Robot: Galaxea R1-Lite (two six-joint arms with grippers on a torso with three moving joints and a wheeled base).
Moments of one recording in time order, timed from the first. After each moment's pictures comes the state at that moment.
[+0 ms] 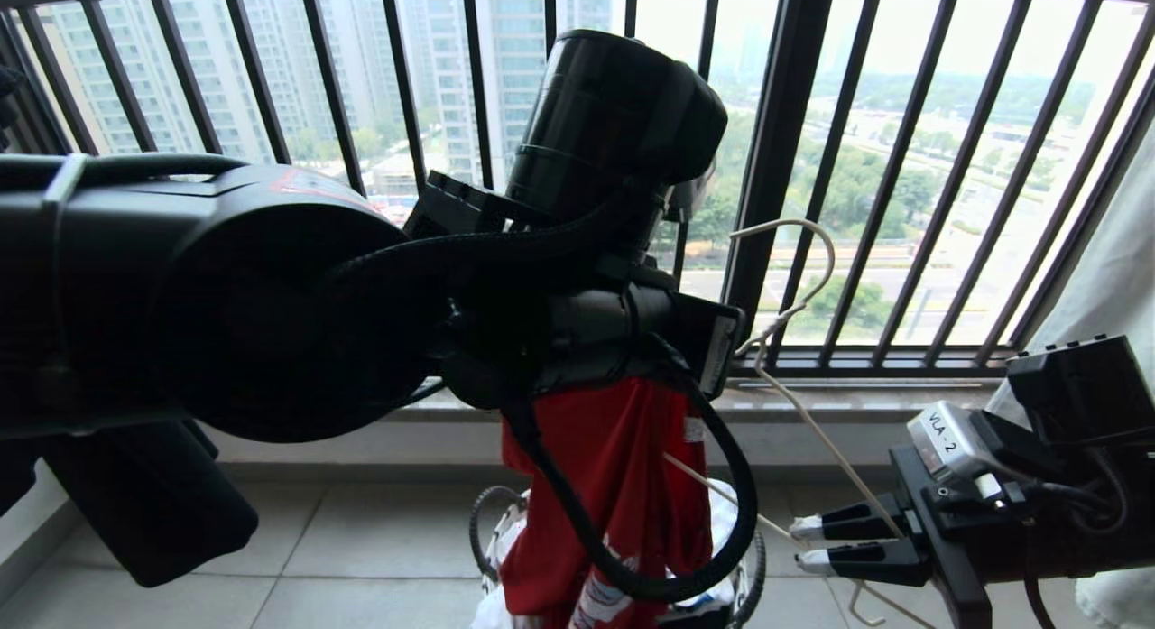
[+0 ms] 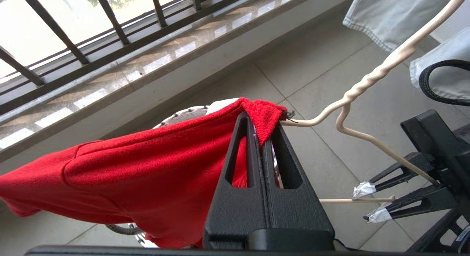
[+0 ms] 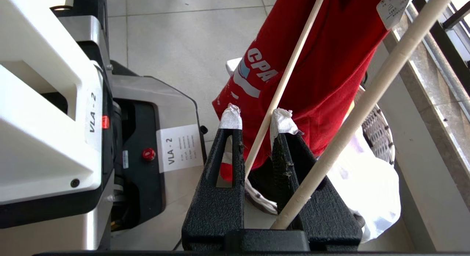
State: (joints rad) left arm -0.98 1.80 -1.61 0.18 0.27 -0.15; right arm 0.22 1.47 -0.65 -0.07 0.91 -0.79
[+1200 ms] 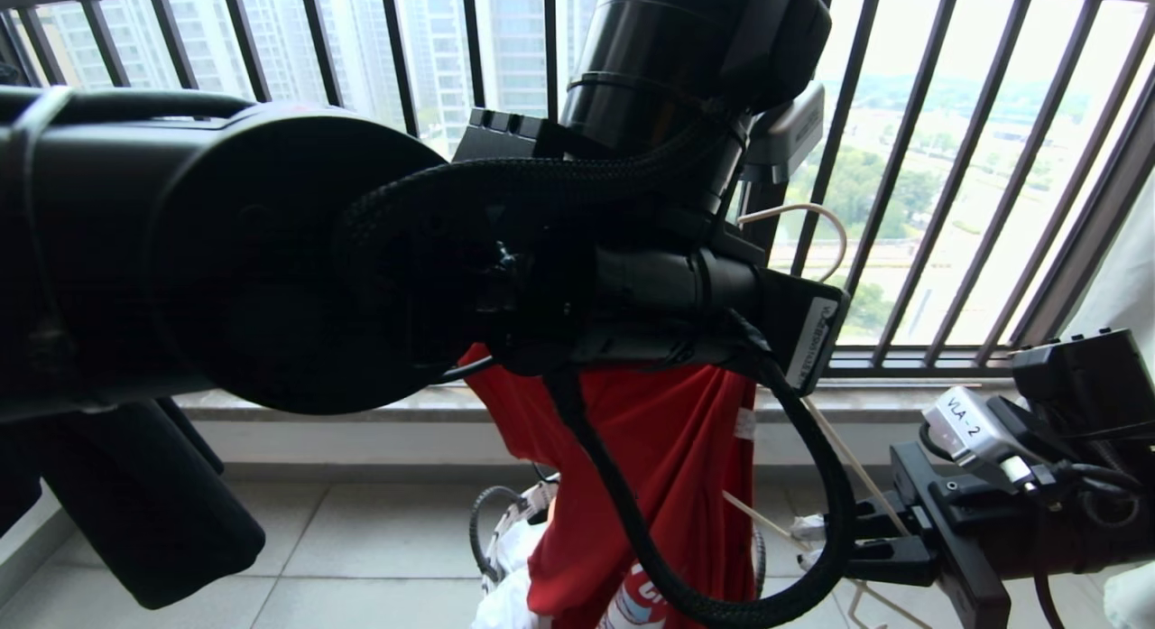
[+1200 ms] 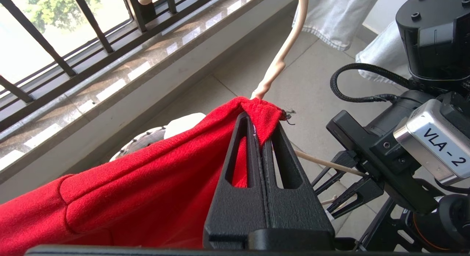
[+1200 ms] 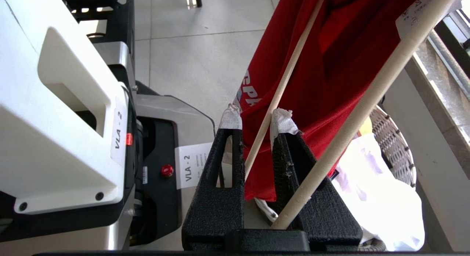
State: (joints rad) left arm -1.04 1.85 -1.76 0.24 0.13 -0.11; right arm 0.21 1.46 -0.66 -0.07 1.01 -0.75
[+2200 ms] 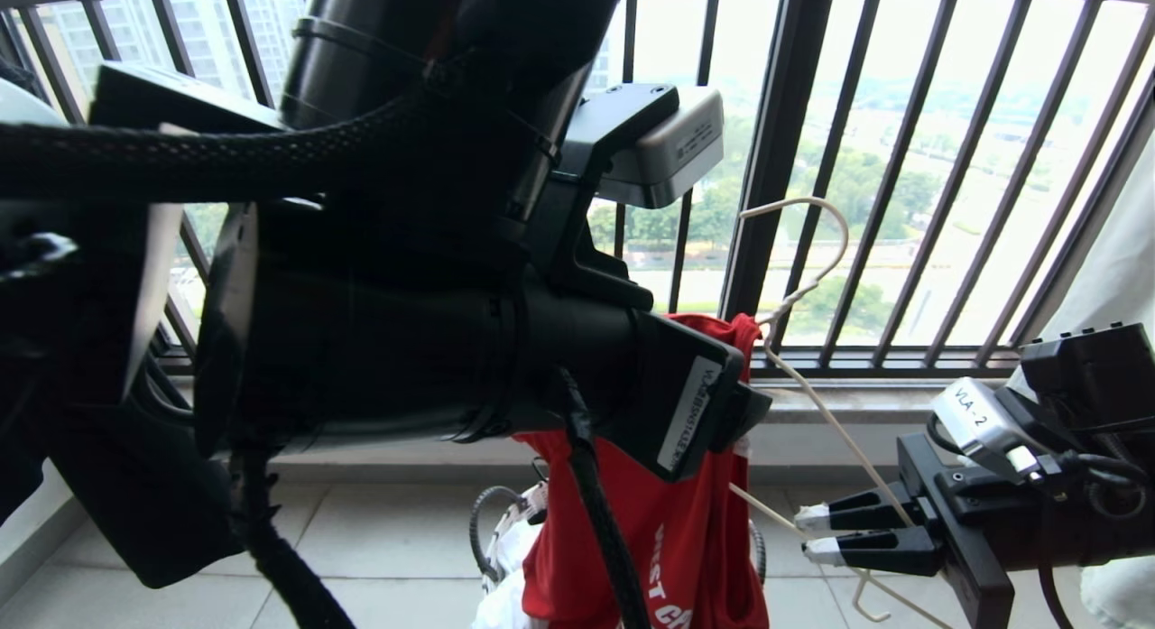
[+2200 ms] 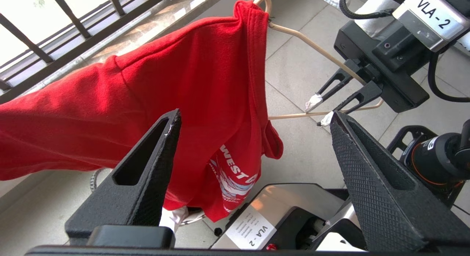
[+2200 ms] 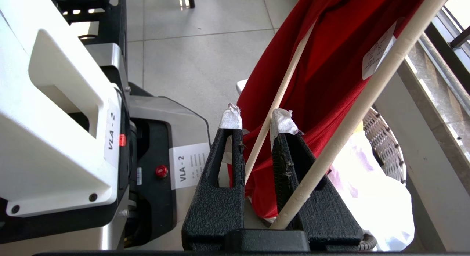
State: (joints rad) left arm -1.04 1.60 -1.52 0.33 0.14 -0.10; right arm 0.19 1.46 -0.67 -0.07 1.01 -0.75
